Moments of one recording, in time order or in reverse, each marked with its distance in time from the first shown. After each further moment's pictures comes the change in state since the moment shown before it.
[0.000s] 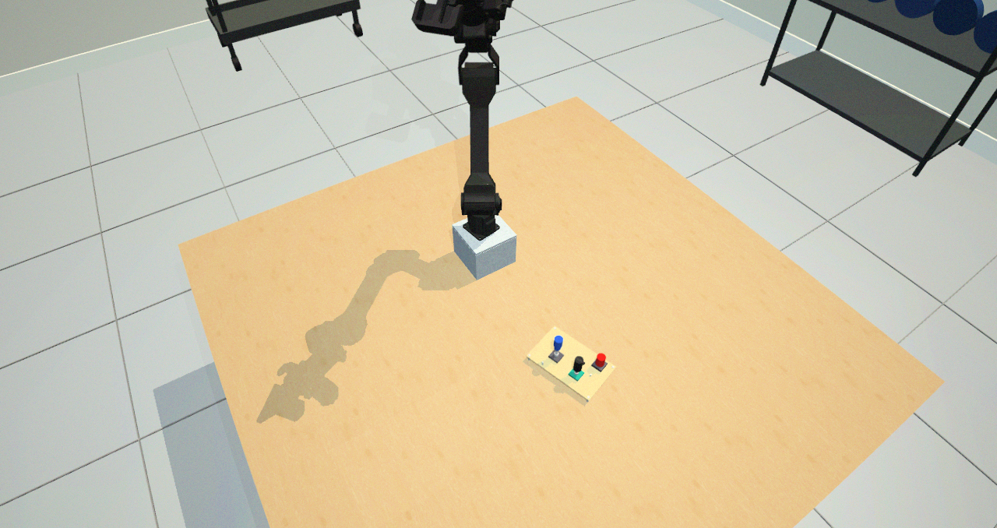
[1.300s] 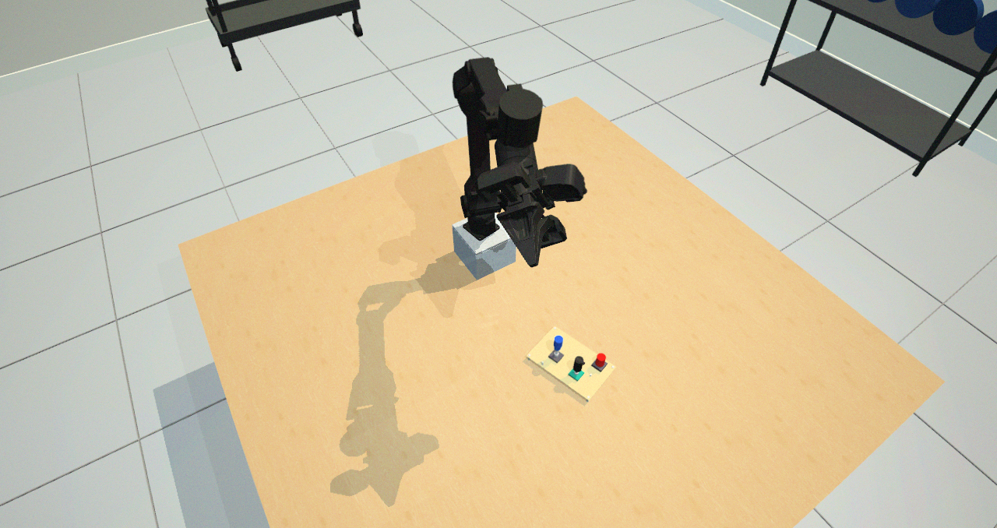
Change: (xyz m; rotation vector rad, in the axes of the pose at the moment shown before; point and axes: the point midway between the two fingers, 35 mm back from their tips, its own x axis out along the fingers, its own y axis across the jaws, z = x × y) arm -0.101 0.324 0.181 0.558 -0.185 1.161
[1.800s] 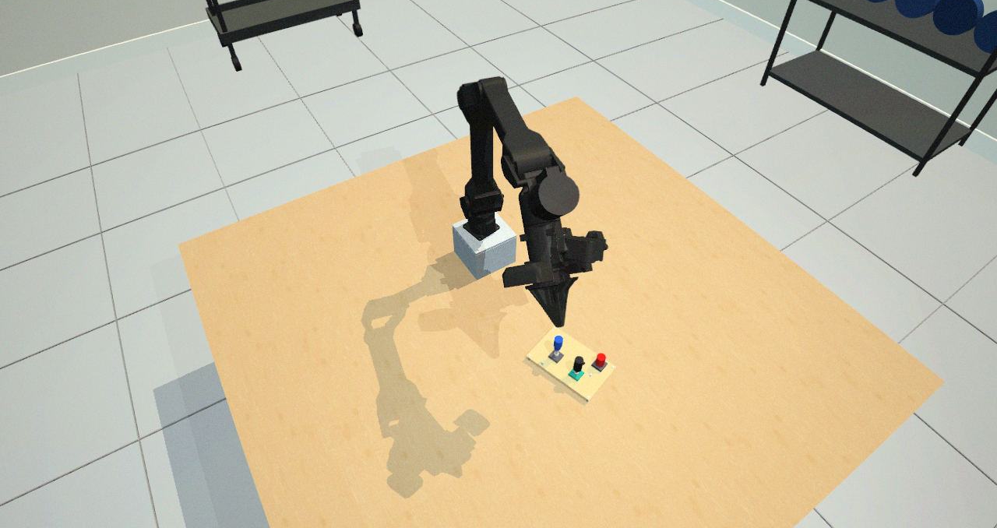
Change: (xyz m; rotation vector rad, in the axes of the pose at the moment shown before) arm 0.034 0.138 -0.016 0.207 0.168 0.435
